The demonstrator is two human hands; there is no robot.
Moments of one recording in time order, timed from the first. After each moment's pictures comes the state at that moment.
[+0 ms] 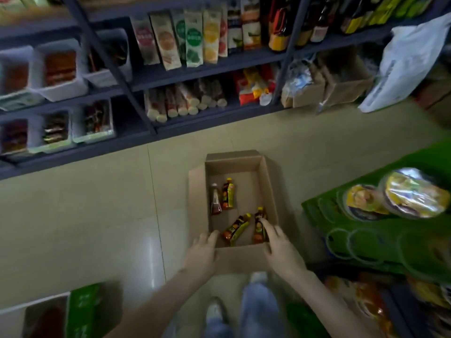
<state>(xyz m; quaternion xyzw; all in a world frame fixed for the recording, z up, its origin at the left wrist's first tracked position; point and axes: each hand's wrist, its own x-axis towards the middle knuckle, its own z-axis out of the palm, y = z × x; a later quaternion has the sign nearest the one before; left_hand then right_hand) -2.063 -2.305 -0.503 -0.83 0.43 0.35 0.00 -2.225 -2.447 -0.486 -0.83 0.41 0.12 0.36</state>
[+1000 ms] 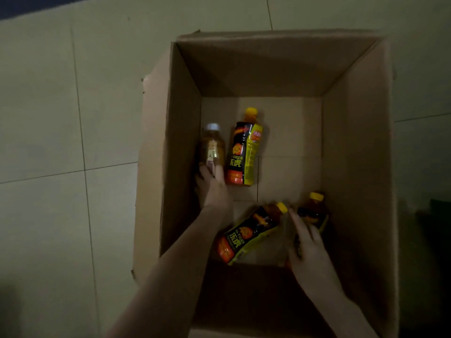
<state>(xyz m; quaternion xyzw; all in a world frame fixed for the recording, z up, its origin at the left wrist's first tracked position) -1.965 -2.500 -1.116 -0.93 0.19 0.30 0.03 -2.160 -2.568 -1.022 -0.73 0.46 0.20 0.46</state>
